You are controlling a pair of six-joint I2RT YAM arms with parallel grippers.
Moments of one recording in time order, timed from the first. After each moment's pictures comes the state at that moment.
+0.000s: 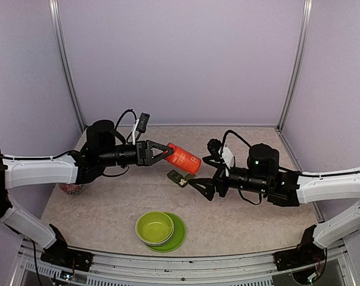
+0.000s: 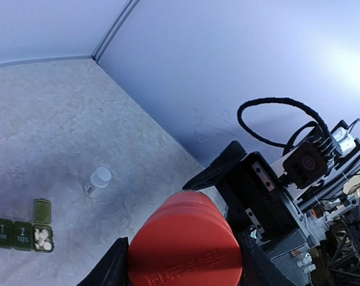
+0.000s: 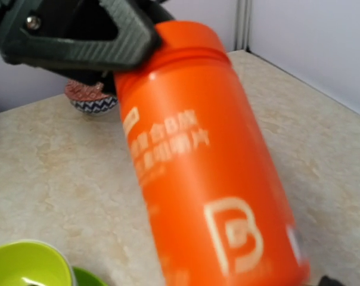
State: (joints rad) left arm -0.72 1.43 0.83 0.48 0.58 -0.62; right arm 0.98 1.28 0.68 0.42 -0.12 -0.02
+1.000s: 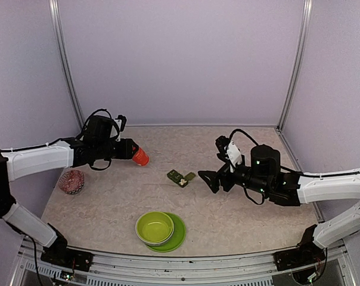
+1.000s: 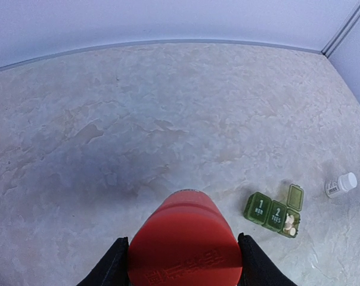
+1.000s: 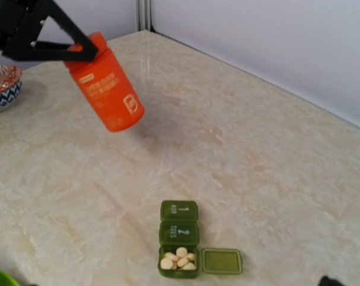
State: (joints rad) left arm -0.53 1.43 0.96 -0.11 -0.05 -0.29; right arm 0.92 1.26 0.64 0.39 0.09 -0.01
